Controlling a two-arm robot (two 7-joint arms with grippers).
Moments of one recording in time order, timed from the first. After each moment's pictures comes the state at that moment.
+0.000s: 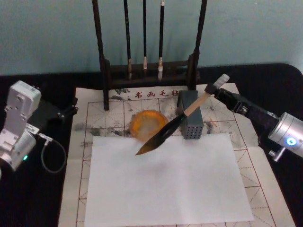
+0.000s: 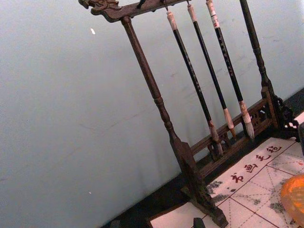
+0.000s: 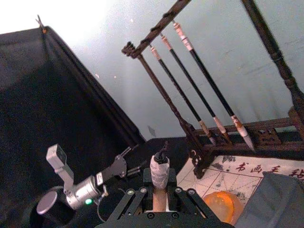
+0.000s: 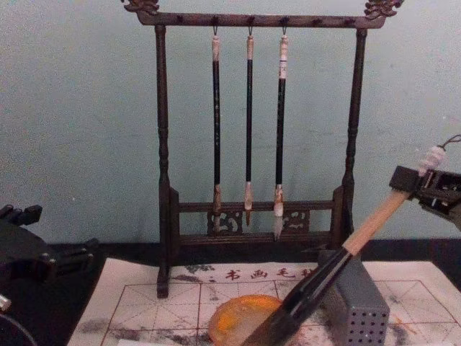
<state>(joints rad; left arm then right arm) -0.20 0.60 0.45 -1.41 -0.25 -0.12 0.03 0.31 0.65 -0.51 -1.37 1.27 0.13 0.73</state>
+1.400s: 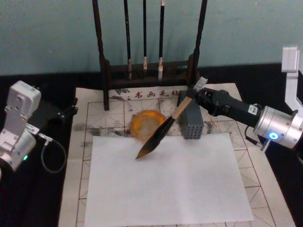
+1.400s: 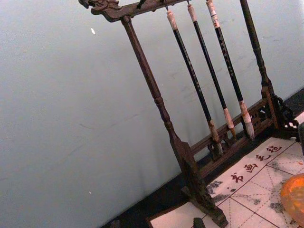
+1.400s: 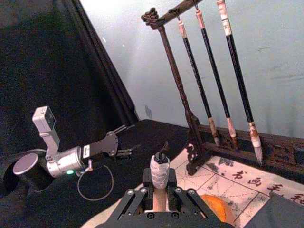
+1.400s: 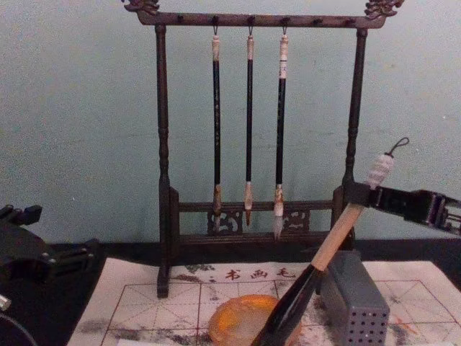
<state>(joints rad) -0.20 0.60 0.45 -1.41 -0.25 -0.12 0.03 0.41 0.58 -0.55 -1.29 1.01 0.07 0.79</state>
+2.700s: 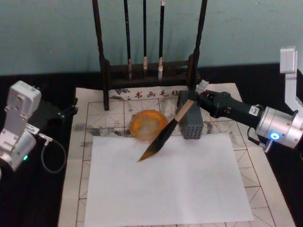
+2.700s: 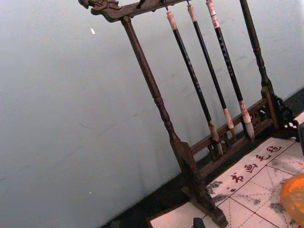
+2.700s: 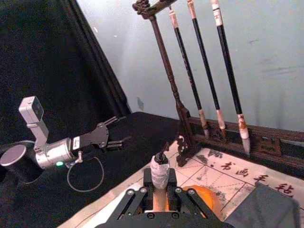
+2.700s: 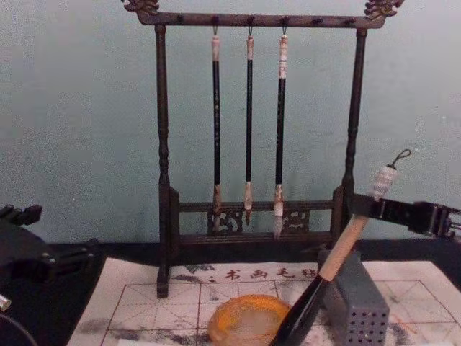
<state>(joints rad) -0.20 0.60 0.45 -1.41 -0.25 -0.12 0.03 0.41 0.58 -0.54 -1.27 0.96 0.09 0.78</state>
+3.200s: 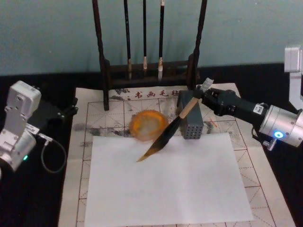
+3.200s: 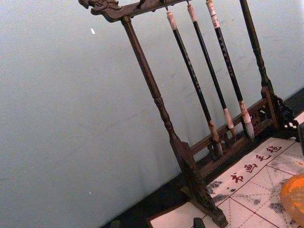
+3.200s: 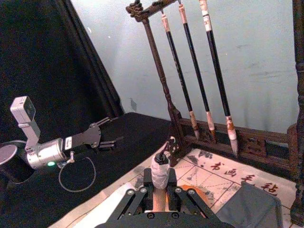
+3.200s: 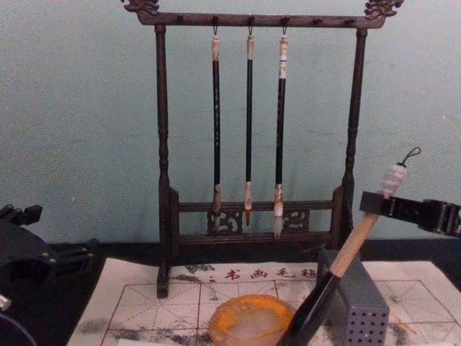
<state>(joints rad) -0.20 0.60 0.45 -1.41 -0.25 -0.12 0.03 0.41 0.59 -0.52 -1.27 0.95 0.08 0.77</state>
